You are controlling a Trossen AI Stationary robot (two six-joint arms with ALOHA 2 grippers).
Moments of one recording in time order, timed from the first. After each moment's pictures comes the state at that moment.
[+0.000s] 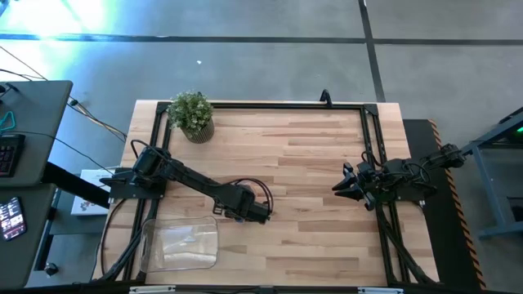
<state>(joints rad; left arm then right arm) -0.33 2.02 1.48 -0.97 -0.05 -1.70 0.35 0.01 0.01 0.02 0.06 0.47</state>
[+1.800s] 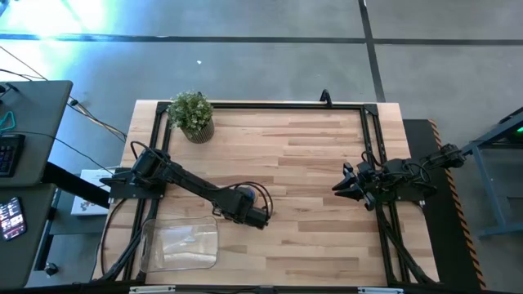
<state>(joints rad) -0.36 2.02 1.49 -0.97 -0.09 -1.66 0.35 0.01 0.01 0.02 0.06 0.47</state>
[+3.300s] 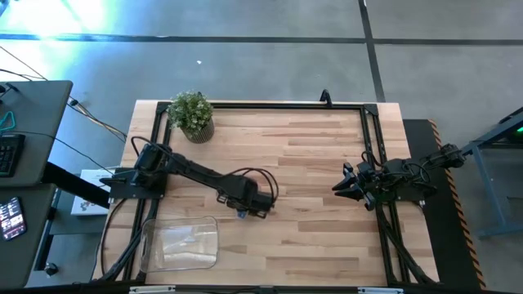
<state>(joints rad) -0.25 2.02 1.50 -0.98 -0.04 -1.45 0.35 0.01 0.01 0.02 0.06 0.47</state>
